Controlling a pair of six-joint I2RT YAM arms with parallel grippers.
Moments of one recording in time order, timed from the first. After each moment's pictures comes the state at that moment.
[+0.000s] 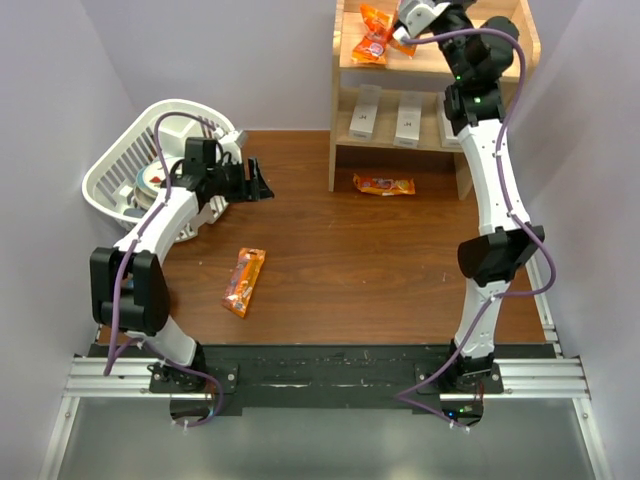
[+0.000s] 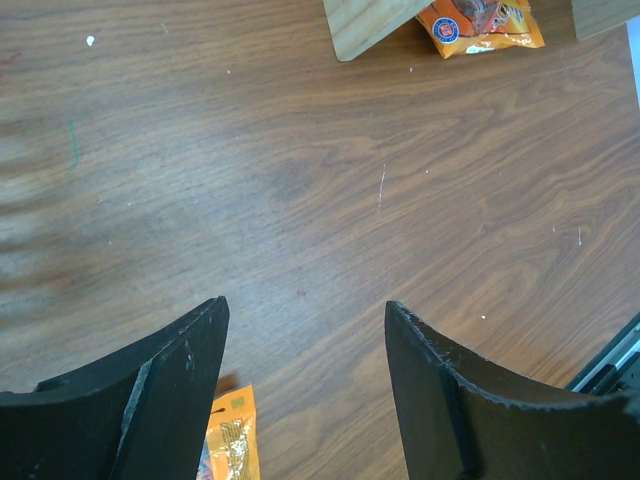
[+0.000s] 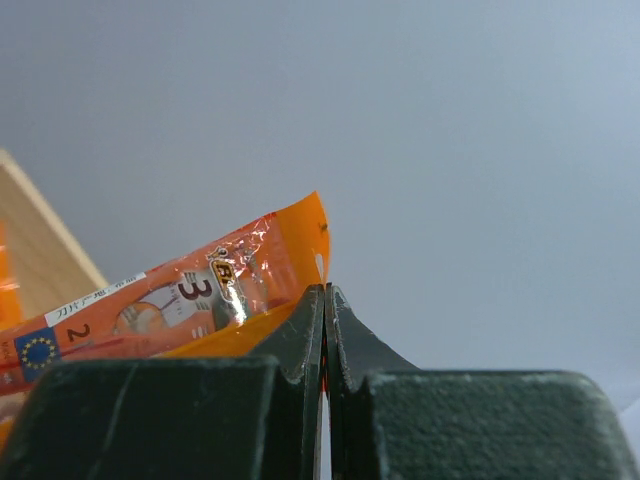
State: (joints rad) left arm -0.12 1.62 1.28 -0.38 0.51 -0.22; right arm 0.18 2.04 2.45 0.17 -0.31 -1.05
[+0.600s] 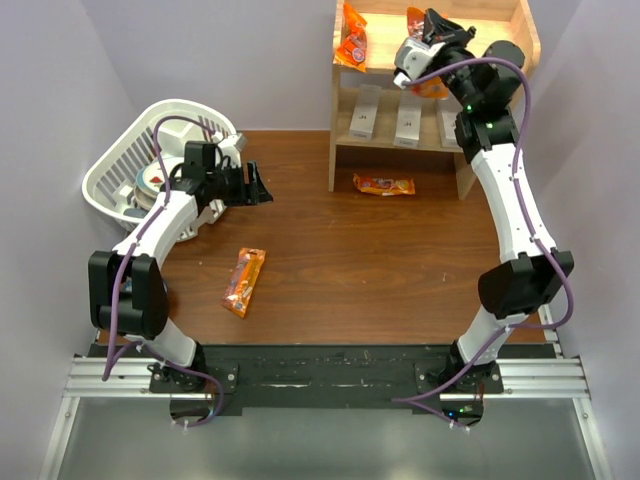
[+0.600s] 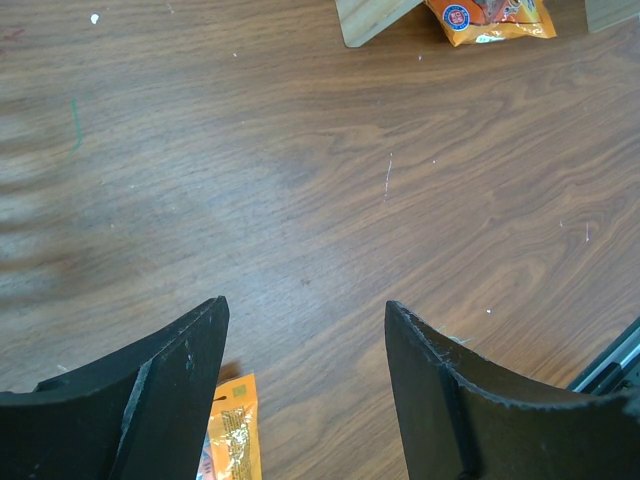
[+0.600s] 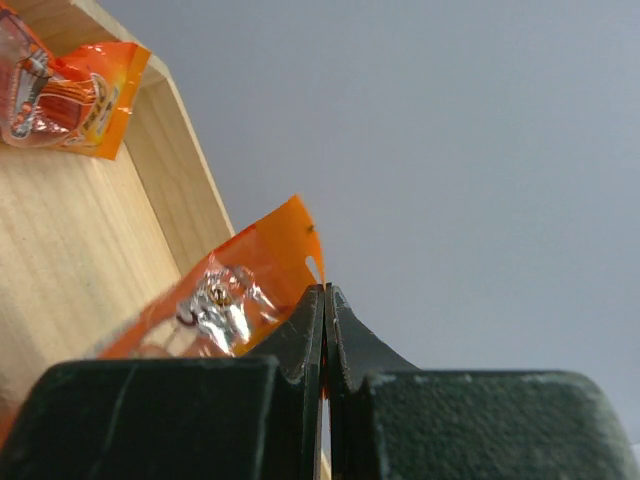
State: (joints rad) left arm -0.12 1.60 1.24 -0.38 0.49 -0.22; right arm 0.16 1.75 1.98 0.10 -0.41 -1.21
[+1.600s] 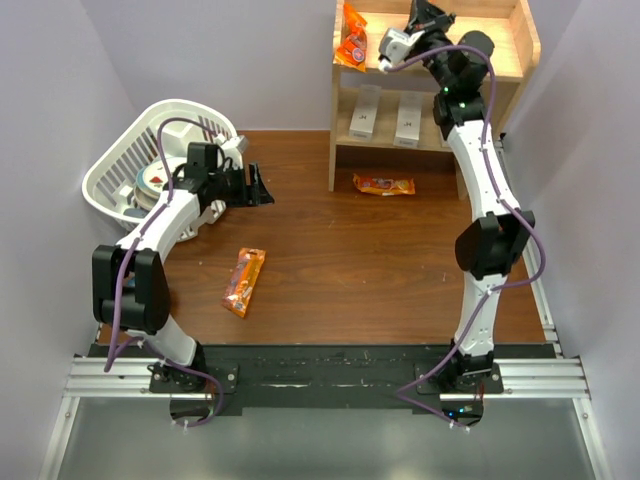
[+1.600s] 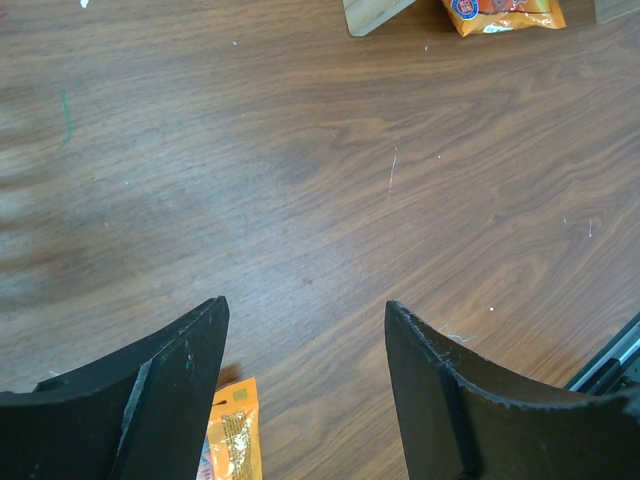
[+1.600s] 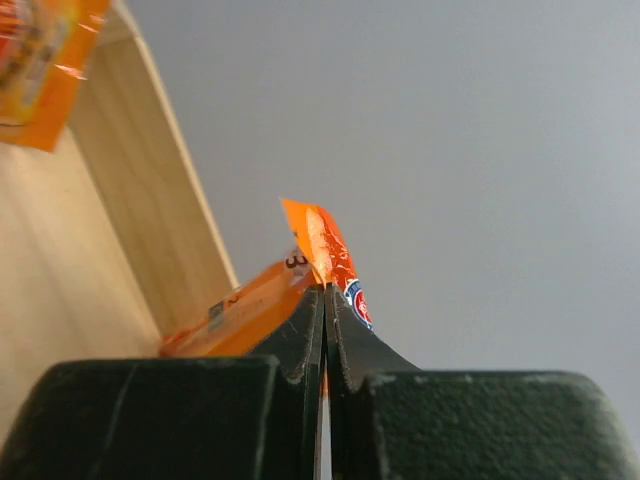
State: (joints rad) left arm -0.12 1.63 1.24 -0.37 0.51 -0.22; right arm 0.16 2.13 2.35 0.22 -0.38 -1.28
